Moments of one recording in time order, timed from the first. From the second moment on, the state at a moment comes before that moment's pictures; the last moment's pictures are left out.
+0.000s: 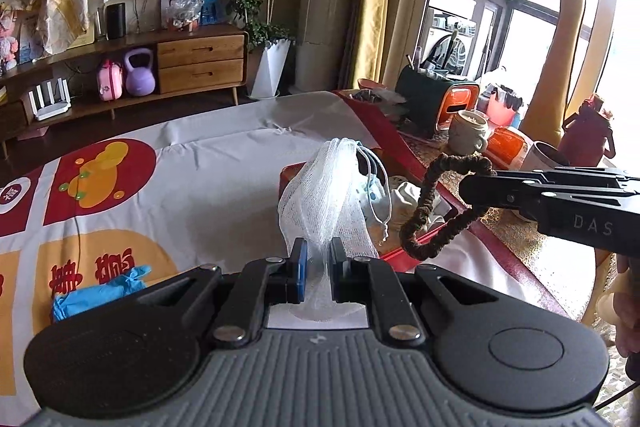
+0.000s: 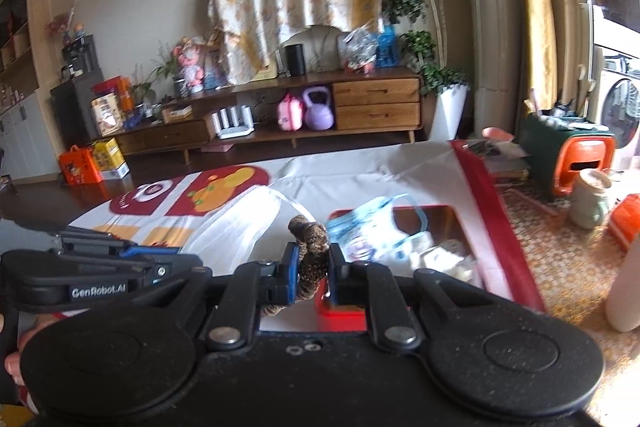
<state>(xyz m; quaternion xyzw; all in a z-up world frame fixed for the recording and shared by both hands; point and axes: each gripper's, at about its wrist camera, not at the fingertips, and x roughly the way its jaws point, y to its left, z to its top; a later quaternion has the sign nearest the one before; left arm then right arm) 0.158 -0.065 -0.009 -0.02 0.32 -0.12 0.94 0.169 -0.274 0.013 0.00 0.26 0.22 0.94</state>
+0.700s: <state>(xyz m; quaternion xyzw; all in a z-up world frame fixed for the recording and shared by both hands) 0.229 -0.142 -0.025 0.01 0.35 -0.16 0.92 0.236 -0.338 0.008 0.00 0.26 0.16 0.95</state>
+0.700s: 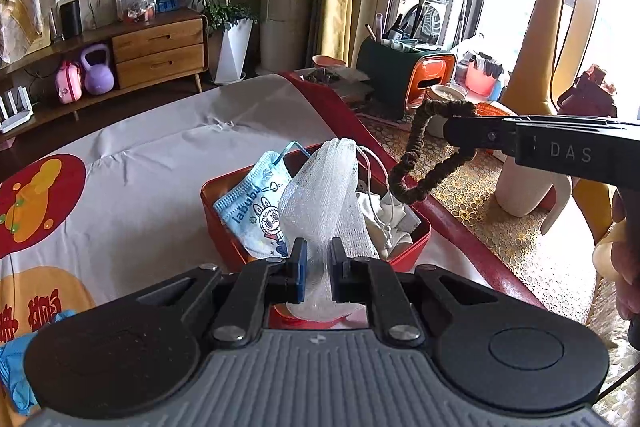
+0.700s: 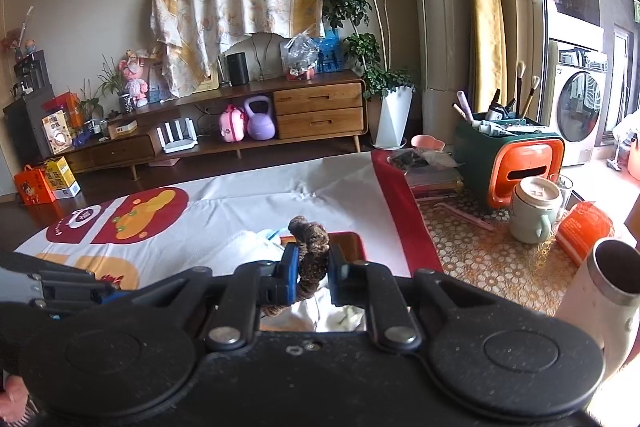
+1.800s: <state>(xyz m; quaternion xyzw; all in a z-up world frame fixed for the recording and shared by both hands) 0.309 -0.169 -0.104 0.02 0.43 -0.14 0.89 0.314 -0.326 -0.077 0.00 0.36 0.16 0.92</state>
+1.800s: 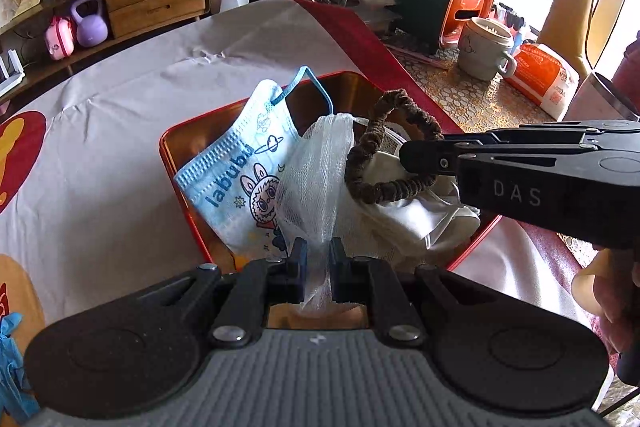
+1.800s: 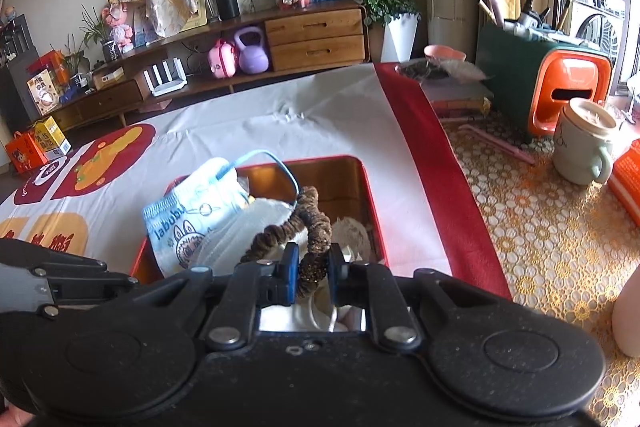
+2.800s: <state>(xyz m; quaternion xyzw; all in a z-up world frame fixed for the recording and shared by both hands) 0.285 -0.166 -0.085 0.01 0.45 -0.13 0.89 0.281 -0.328 -0.066 -0.03 0.38 0.16 0.91</state>
